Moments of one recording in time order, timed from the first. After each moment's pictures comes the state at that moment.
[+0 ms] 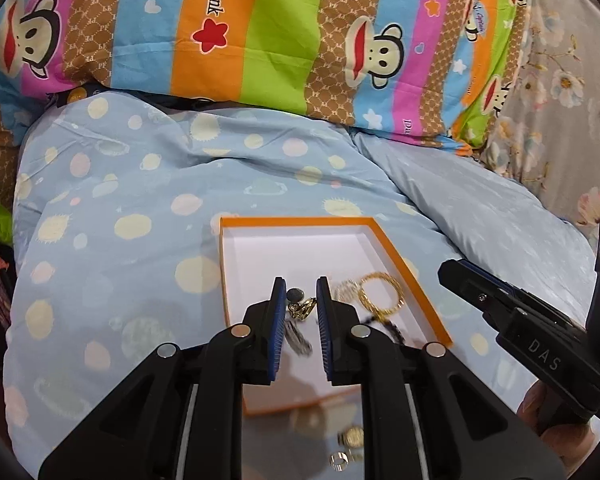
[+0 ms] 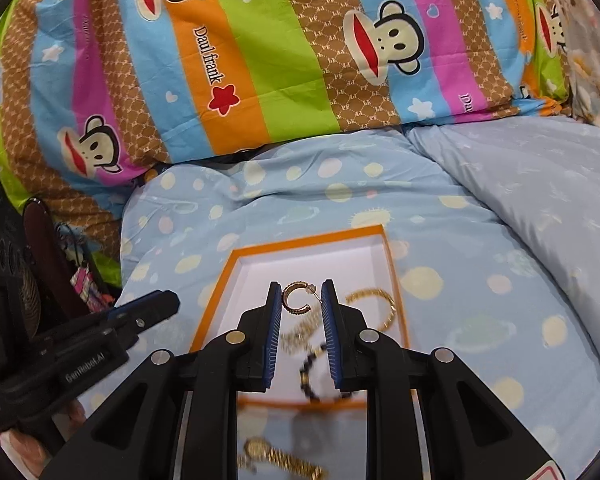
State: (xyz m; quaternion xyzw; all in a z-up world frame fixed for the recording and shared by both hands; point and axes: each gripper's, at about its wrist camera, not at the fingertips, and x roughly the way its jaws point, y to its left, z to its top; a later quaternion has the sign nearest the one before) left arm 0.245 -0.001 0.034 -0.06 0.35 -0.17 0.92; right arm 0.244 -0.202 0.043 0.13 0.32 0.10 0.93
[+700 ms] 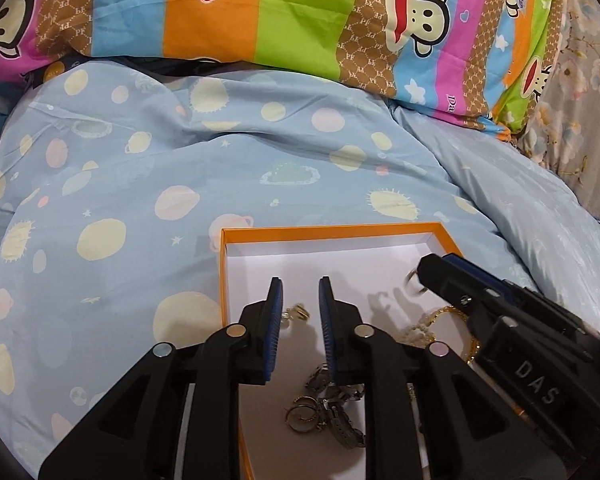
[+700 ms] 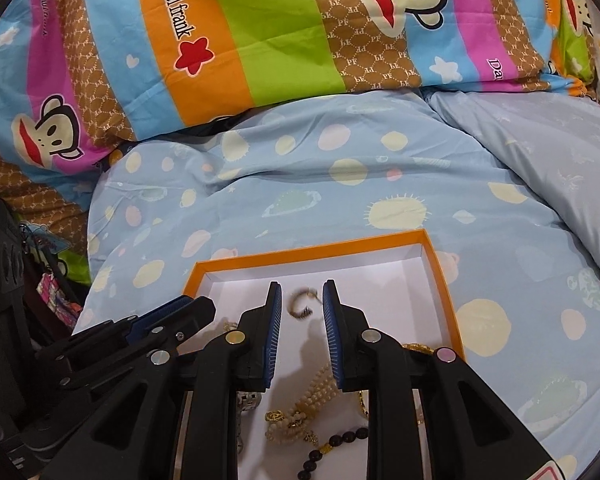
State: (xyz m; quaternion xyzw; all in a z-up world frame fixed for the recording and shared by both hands) left arm 0.329 -0.014 -0.017 -0.05 0.39 -0.14 0.91; right arm 0.326 -0.176 0.002 0.12 0.36 0.09 0.92
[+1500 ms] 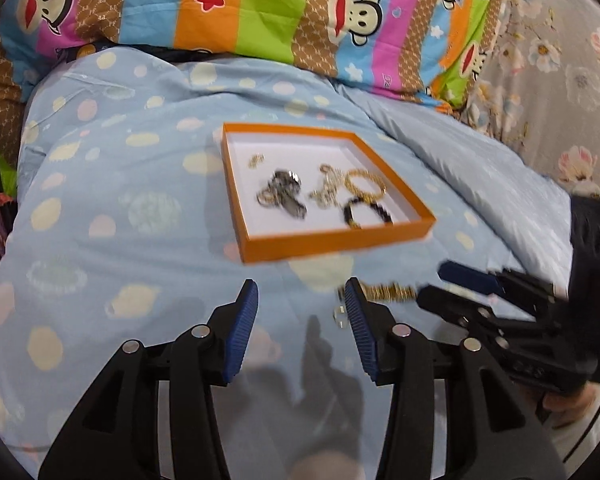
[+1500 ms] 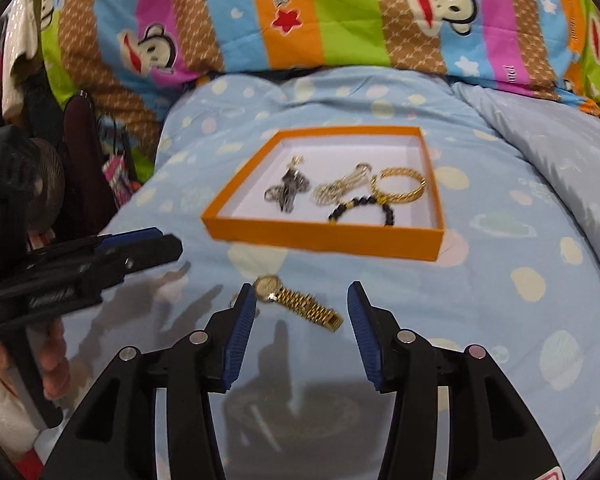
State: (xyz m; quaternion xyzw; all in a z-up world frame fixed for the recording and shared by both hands) left arm 0.135 0.018 -0.020 -0.04 0.38 -0.20 0.90; right arm 0.140 -0.179 -0.017 0.01 0.39 0.18 0.90
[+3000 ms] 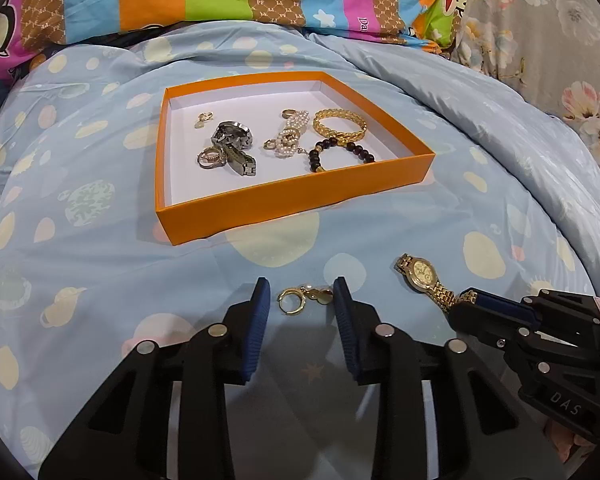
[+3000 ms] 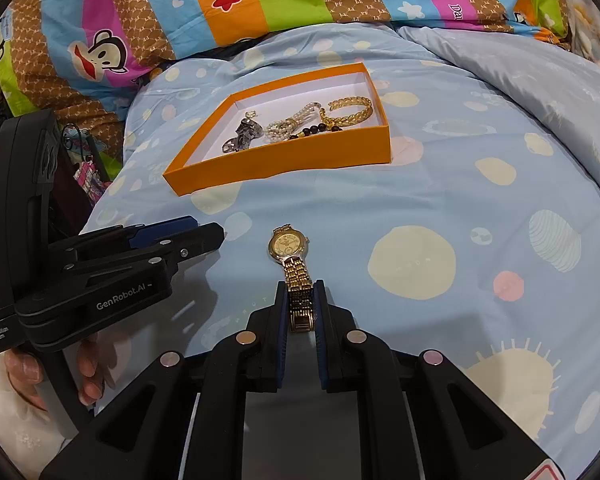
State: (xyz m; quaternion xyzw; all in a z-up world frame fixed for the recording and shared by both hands) left arm 0.153 -0.037 -0.052 0.04 0.43 -0.22 0.88; right arm 0.106 -0.207 -0.044 0.10 0.44 0.12 0.89
